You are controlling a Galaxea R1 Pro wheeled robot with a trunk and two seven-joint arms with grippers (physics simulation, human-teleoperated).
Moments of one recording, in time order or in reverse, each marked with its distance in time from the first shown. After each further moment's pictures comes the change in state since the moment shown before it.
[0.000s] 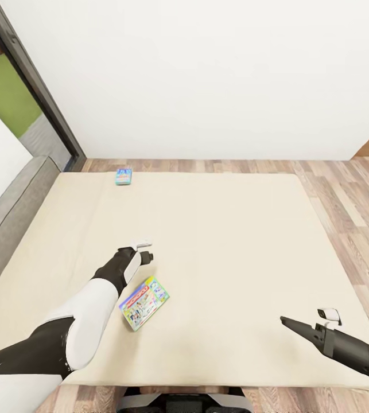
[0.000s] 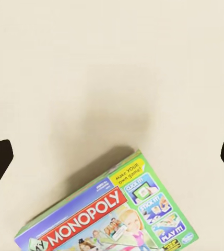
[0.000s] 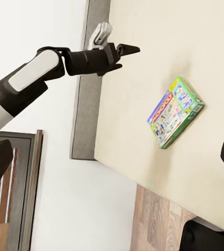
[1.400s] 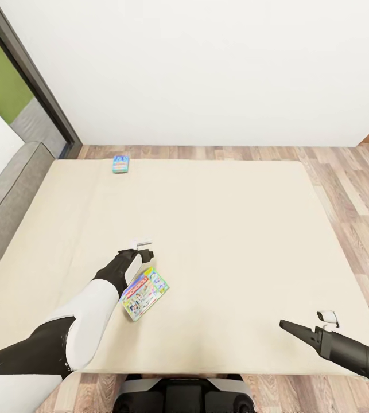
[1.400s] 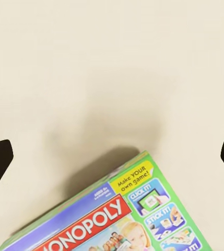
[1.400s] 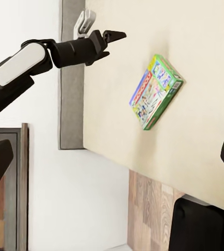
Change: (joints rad) left arm 0.000 0.000 -0.003 0.026 0.002 -0.110 0.000; right arm 0.000 0.003 0.001 0.012 0.049 -0.002 -0.006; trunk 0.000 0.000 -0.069
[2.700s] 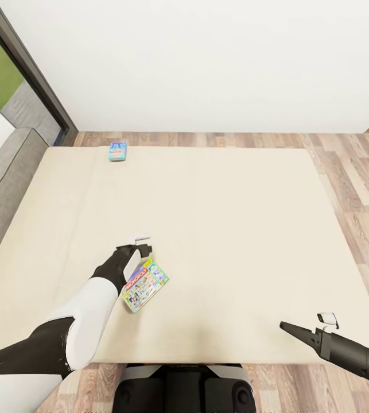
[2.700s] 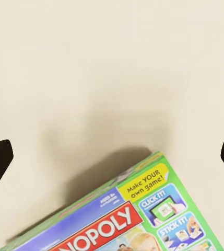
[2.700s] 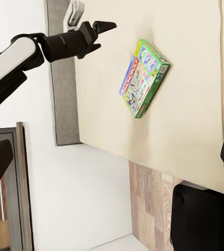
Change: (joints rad) left arm -0.002 0.000 -0.002 -0.054 0.001 0.009 0.002; right arm 0.000 -0.001 -0.001 0.020 0.005 -0.001 0.000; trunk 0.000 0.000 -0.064
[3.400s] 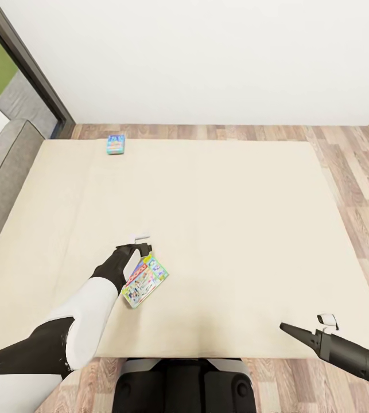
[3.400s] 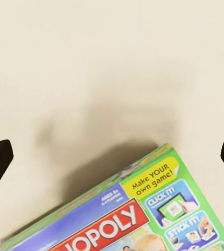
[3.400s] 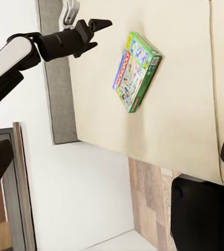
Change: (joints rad) left arm 0.000 0.000 0.000 -0.006 0.000 -0.009 -0.001; right arm 0.000 0.000 0.001 0.021 0.000 -0.012 -0.001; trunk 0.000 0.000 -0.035
